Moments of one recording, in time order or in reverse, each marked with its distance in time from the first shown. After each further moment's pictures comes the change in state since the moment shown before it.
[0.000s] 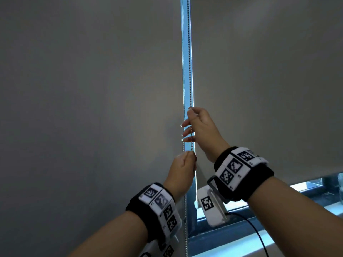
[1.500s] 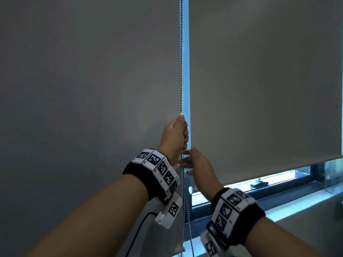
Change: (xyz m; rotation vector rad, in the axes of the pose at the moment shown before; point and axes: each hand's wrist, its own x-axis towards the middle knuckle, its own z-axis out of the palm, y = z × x) left_hand 0.041 0.024 -0.011 -0.373 0.067 -0.170; right_hand -0.080 0.095 0.002 -0.091 0.034 0.169
